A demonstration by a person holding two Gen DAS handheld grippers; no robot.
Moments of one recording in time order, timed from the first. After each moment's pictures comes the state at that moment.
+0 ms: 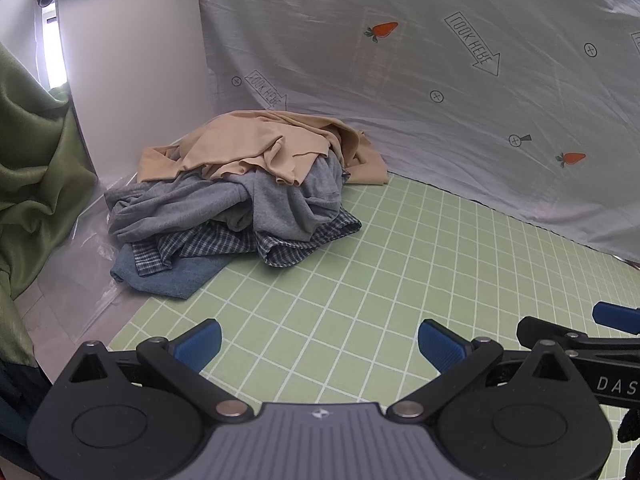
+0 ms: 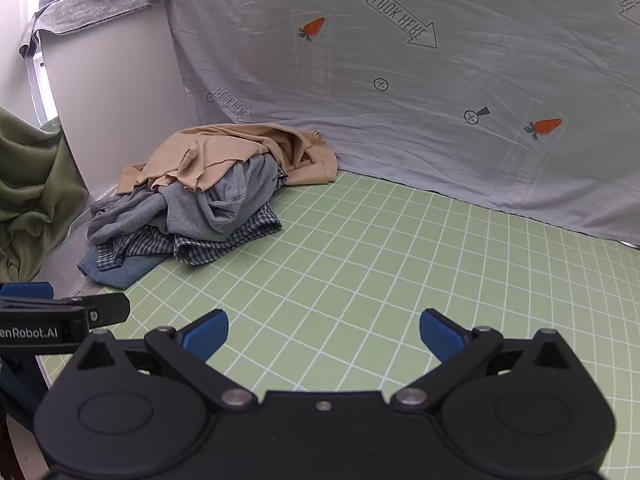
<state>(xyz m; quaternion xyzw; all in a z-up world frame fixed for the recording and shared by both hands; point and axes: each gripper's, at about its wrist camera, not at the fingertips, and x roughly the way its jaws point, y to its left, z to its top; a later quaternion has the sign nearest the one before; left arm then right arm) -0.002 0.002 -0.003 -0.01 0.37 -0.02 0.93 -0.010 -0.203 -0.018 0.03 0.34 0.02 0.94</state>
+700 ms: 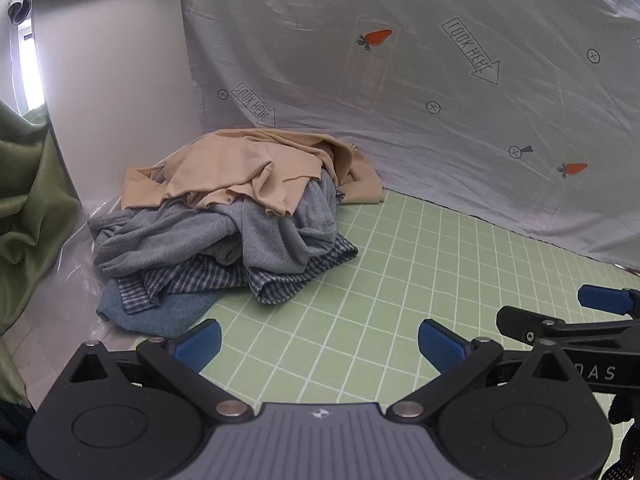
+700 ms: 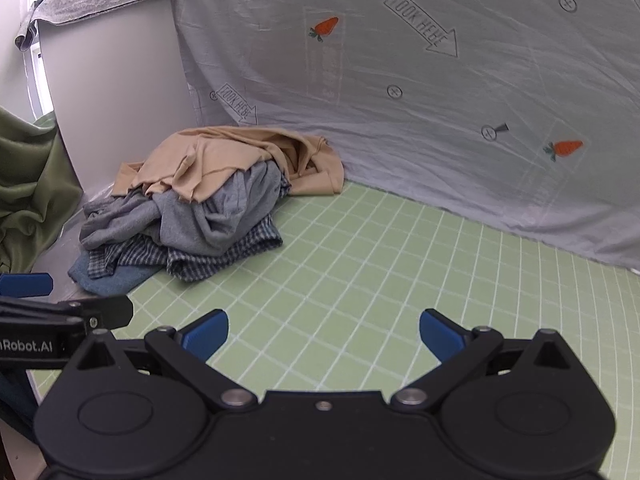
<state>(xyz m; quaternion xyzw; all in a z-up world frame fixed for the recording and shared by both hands) 0.050 0.003 0.009 0.00 0.36 -0.04 0.93 0.041 -0.194 -0.012 0.01 0.33 0.03 0.94</state>
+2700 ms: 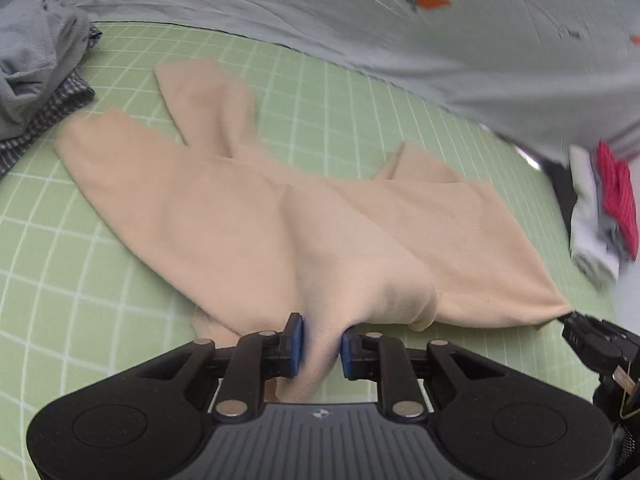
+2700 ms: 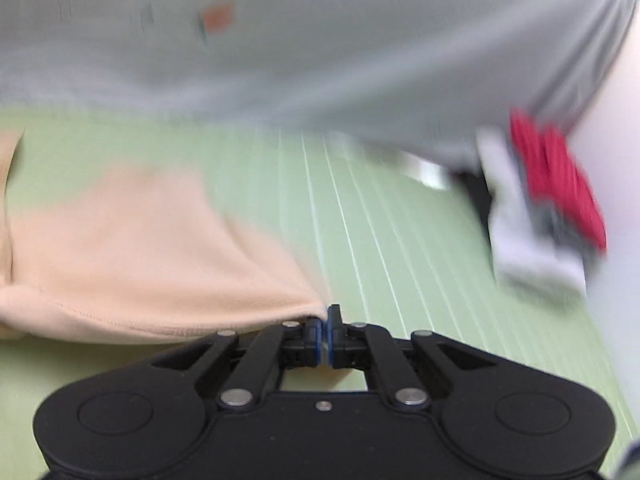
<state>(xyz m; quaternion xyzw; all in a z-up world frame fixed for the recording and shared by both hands) 0.050 -0.172 -0.075 -0.03 0.53 -0.27 0.80 -0.075 -0.439 -0.091 -0.02 0.42 -0.33 0.84</state>
